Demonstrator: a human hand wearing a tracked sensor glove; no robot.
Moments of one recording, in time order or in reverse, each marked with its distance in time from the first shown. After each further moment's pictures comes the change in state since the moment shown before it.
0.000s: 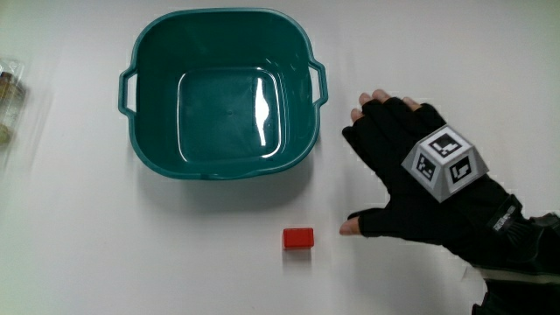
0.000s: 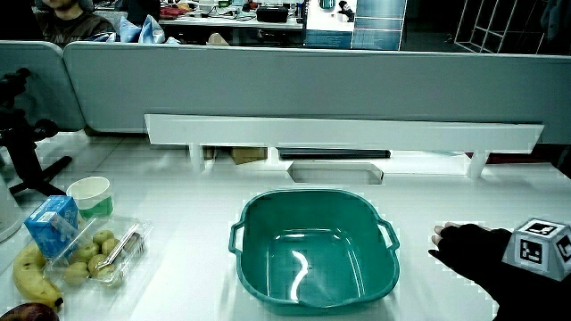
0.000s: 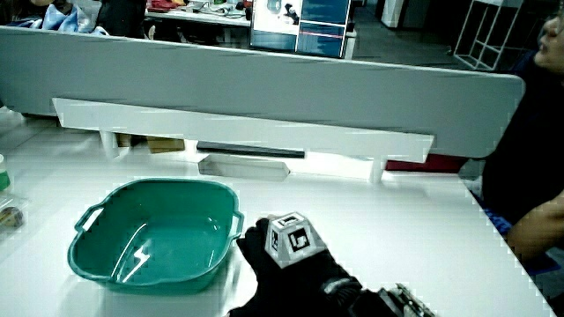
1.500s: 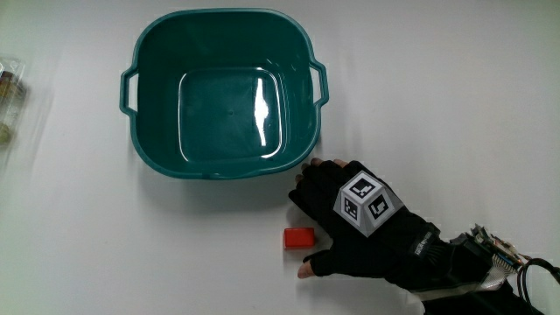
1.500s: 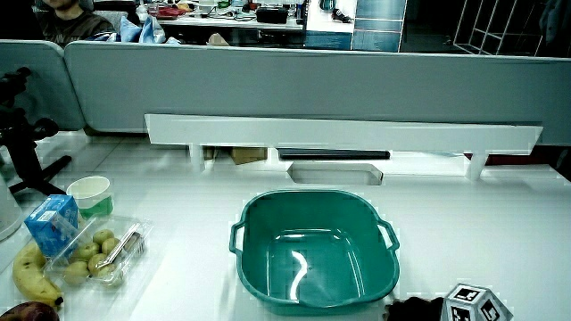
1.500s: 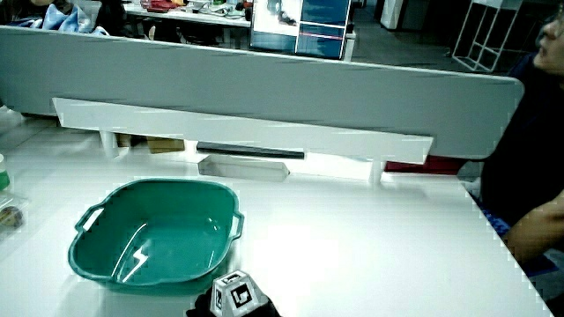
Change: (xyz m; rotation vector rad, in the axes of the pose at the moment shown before) arm -0.068 0.044 -0.055 -0.117 0.015 0.181
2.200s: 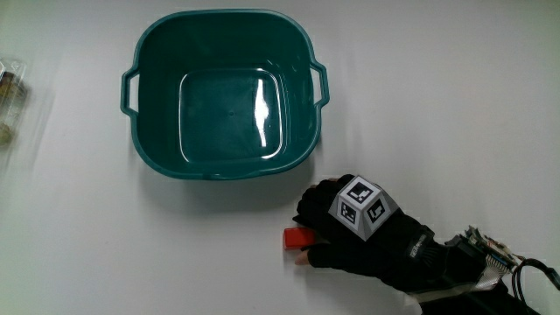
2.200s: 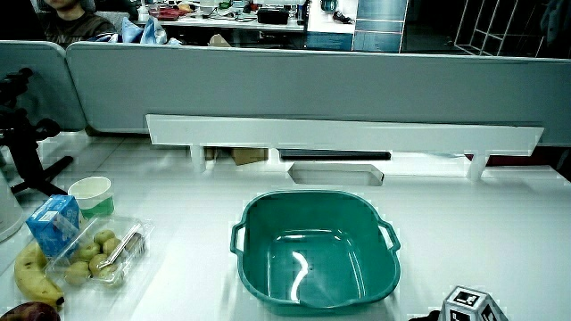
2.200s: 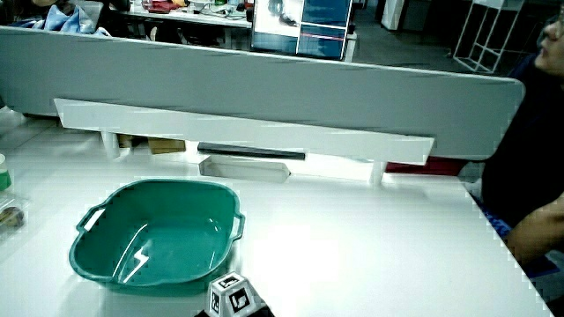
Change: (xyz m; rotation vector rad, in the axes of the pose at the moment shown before) arm -0.005 -0.002 -0.001 0.119 -0.002 0.064
